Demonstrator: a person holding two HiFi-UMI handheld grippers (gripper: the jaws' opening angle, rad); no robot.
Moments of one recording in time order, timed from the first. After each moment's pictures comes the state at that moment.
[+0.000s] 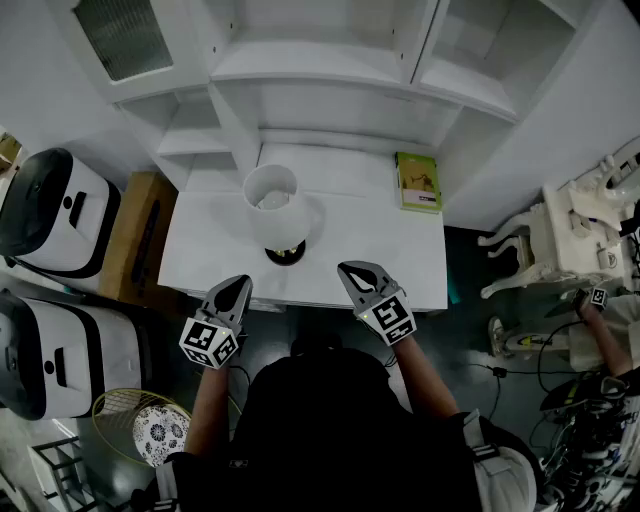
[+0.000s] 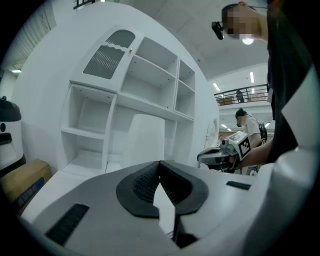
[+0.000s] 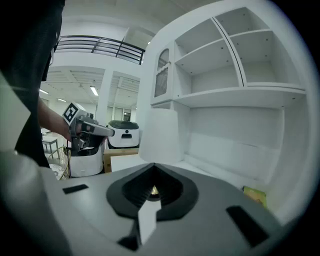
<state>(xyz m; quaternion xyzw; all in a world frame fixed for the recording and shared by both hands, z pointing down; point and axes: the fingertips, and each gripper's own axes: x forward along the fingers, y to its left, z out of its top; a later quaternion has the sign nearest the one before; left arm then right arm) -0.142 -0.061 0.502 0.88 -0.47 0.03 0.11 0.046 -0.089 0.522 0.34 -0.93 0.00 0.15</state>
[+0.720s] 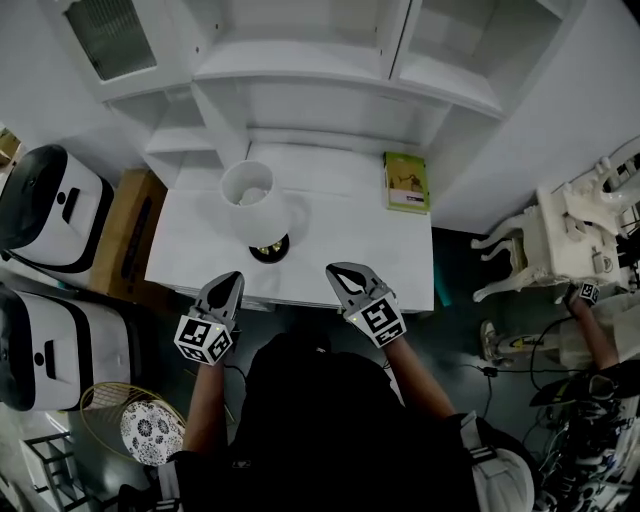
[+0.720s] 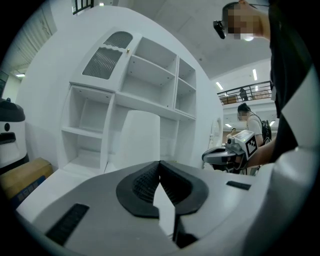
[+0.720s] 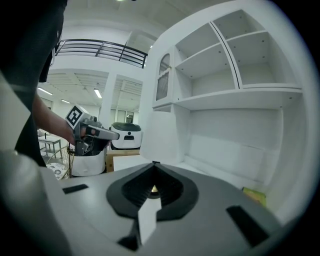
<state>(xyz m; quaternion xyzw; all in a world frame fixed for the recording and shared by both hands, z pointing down) -0.110 -0.061 0.509 0.87 -0.49 0.03 0.10 0.073 -0.078 0.522 0.32 -0.94 -0.01 0.14</state>
